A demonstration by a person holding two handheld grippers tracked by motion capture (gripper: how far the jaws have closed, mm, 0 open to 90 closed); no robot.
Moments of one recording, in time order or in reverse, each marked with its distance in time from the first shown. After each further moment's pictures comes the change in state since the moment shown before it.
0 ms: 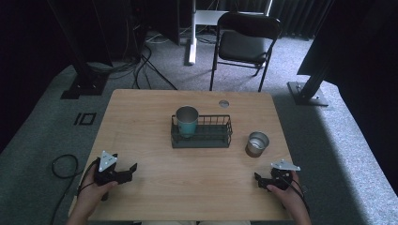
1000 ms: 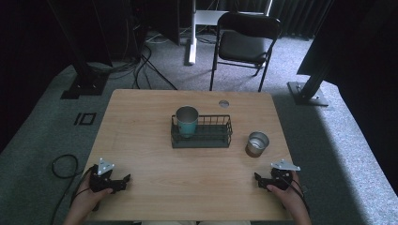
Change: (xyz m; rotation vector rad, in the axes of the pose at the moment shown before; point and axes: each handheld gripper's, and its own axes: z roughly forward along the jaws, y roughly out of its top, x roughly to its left) left arm 0.012 -0.027 0.000 0.213 0.038 -0.031; right arm 0.000 0.000 0.000 0.000 0.000 0.000
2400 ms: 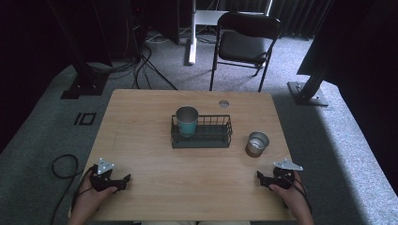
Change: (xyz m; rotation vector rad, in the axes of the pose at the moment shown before) left arm 0.000 0.000 0.000 -0.001 -0.001 0.000; right arm -0.007 0.000 -0.001 -0.015 -0.027 0.023
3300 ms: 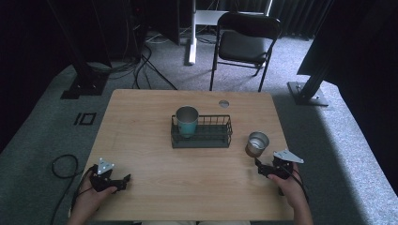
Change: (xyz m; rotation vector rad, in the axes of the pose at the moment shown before) left arm 0.000 0.000 0.000 0.000 0.000 0.000; right arm -0.003 0.032 0.008 -0.169 0.002 0.014
